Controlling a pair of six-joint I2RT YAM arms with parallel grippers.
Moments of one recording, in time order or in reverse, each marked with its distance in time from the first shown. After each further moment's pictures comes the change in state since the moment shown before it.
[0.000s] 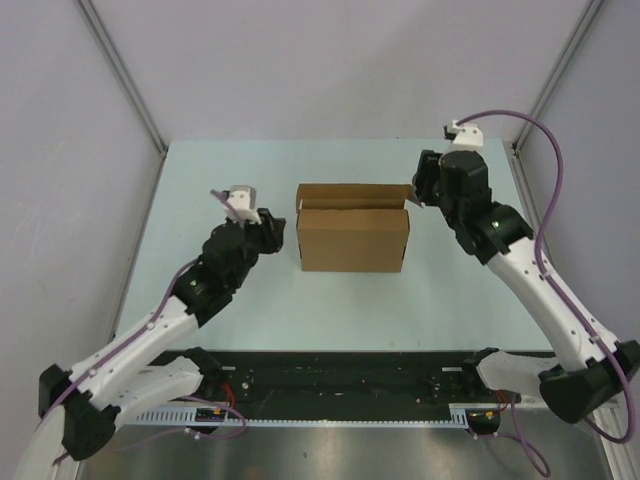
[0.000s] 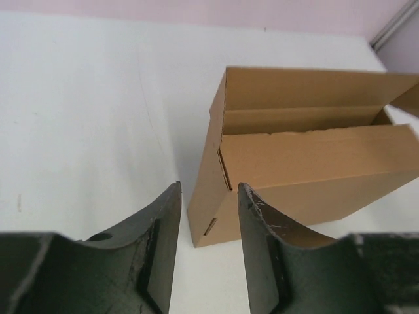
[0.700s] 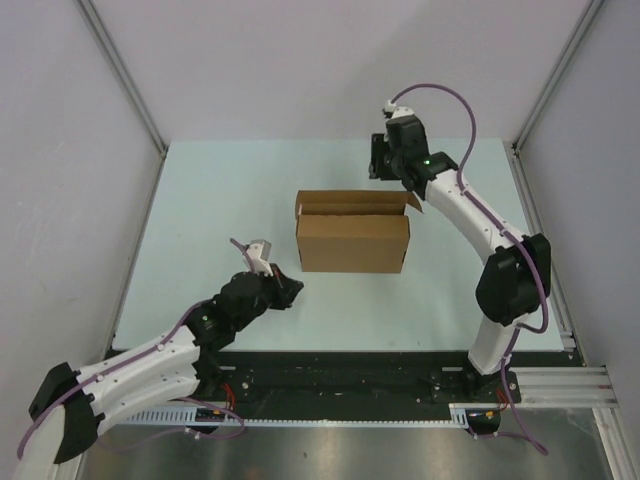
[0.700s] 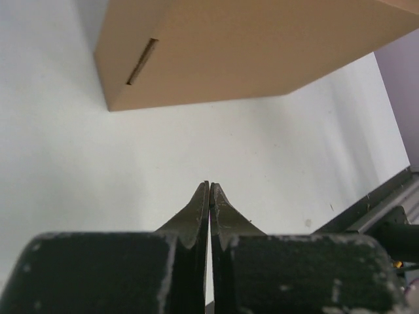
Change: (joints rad) left arm -0.150 -0.217 -0.387 0.018 0.151 -0.375; right arm -0.101 0.675 0.443 0.055 -0.269 -0.024
